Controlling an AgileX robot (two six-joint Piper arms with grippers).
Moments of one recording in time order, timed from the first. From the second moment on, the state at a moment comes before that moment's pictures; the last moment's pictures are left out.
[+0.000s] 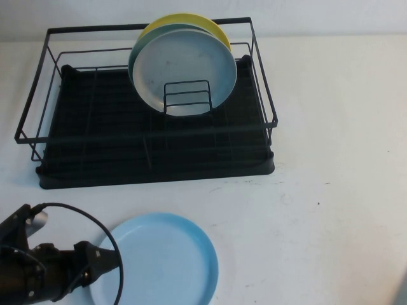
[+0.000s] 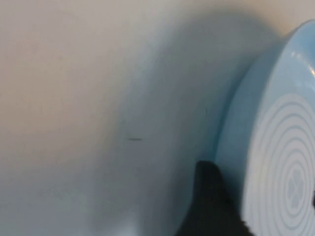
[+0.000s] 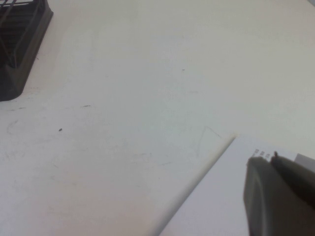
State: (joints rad) right arm 0.01 -0.01 0.03 0.01 0.35 0.06; left arm 0.03 1.41 -0.31 -1.59 0.62 1.36
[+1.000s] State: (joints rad) right arm 0.01 -0.01 0.03 0.01 0.35 0.06; left arm 0.03 0.46 -0.30 -1.23 0.49 1.32
